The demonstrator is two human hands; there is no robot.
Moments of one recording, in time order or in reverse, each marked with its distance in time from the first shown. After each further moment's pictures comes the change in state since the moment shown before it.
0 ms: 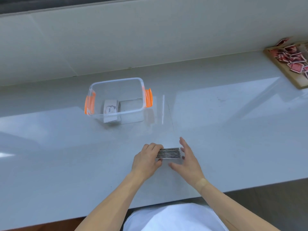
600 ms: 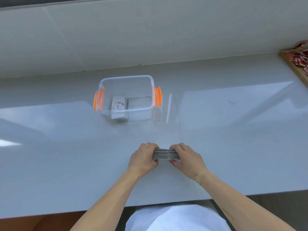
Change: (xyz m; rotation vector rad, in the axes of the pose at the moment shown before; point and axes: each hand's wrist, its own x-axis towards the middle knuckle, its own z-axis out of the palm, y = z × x) left_hand -0.006 -0.029 -0.010 -0.101 0.011 -0.087; right_hand 0.029 -0.009 0.001 -0.758 -0.059 -0.404
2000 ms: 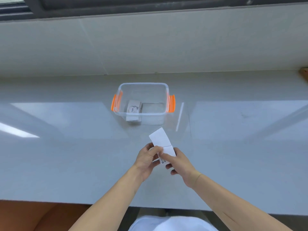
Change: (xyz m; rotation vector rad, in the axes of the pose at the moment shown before) left_hand -0.012 0.014 -0.037 -1.496 -0.032 -0.510; right_hand 0.016 -0.083 -0.028 1.054 -0.315 0.539
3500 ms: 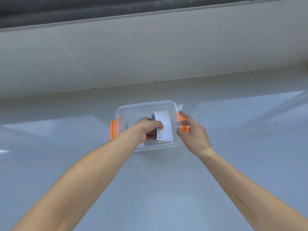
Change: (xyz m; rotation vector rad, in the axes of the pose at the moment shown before) left_hand 0.147 0.193 -0.005 0.465 0.082 -0.234; right_hand 0.111 -0.141 -0.018 -0.379 0.483 -0.312
